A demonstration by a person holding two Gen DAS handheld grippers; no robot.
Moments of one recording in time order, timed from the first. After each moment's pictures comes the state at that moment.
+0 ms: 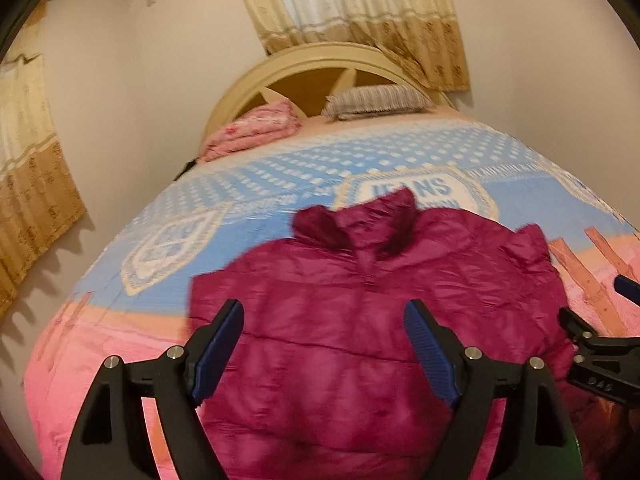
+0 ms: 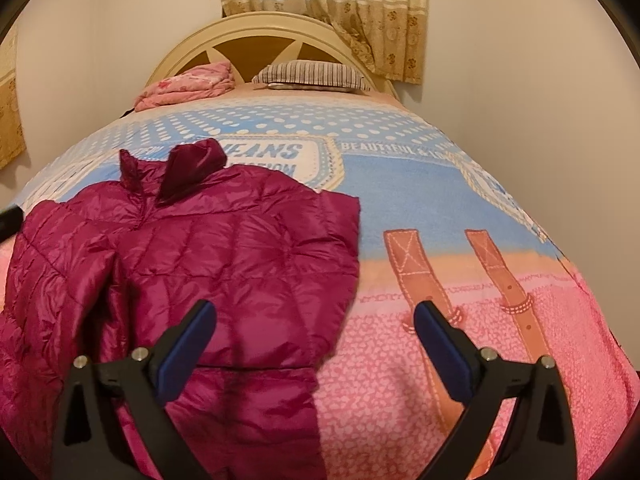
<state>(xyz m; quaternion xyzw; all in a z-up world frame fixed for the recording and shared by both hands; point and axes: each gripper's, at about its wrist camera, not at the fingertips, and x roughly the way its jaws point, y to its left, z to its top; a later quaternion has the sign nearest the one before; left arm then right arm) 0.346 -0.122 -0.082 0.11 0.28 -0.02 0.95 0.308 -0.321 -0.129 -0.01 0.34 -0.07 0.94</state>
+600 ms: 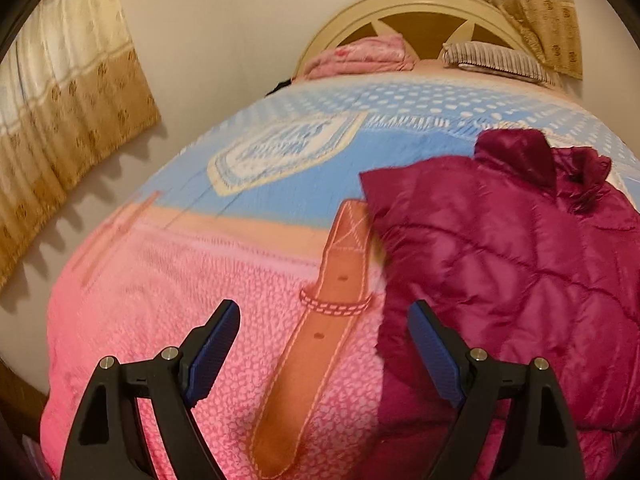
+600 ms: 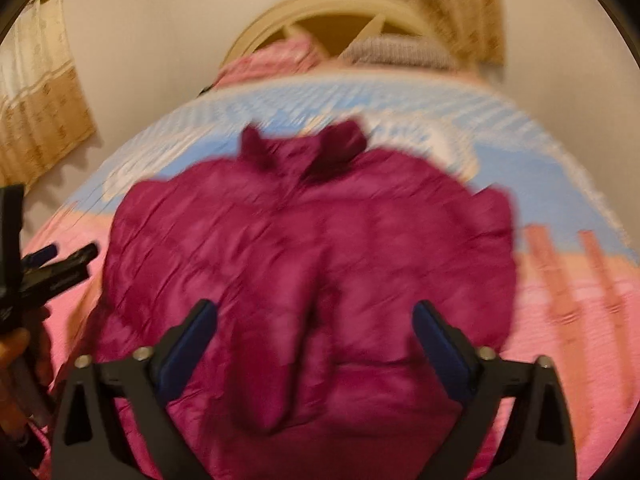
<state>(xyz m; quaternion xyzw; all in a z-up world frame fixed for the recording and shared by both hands) 0.396 0.044 -0.157 0.05 0.38 0.14 0.91 0.330 -0.223 -0.133 0.03 0.41 0.09 0.91</state>
